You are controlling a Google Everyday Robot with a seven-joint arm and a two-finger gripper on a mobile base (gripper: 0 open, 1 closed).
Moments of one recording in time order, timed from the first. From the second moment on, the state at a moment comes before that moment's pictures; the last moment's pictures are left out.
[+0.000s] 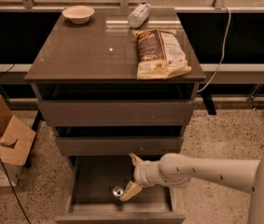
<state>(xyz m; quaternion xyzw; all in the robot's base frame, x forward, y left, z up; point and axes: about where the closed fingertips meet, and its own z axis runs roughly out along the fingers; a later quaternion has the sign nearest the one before) 0.521 0.008 0.408 -0.59 0.70 0.20 0.36</state>
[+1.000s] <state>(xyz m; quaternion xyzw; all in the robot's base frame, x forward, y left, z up) 0.538 0.021 0.375 -0.57 0.70 0.22 0.37</state>
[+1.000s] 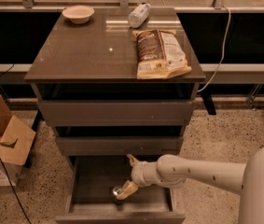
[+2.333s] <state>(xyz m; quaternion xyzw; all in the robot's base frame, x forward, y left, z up) 0.538 0.056 0.252 -0.50 0.75 0.29 0.33</state>
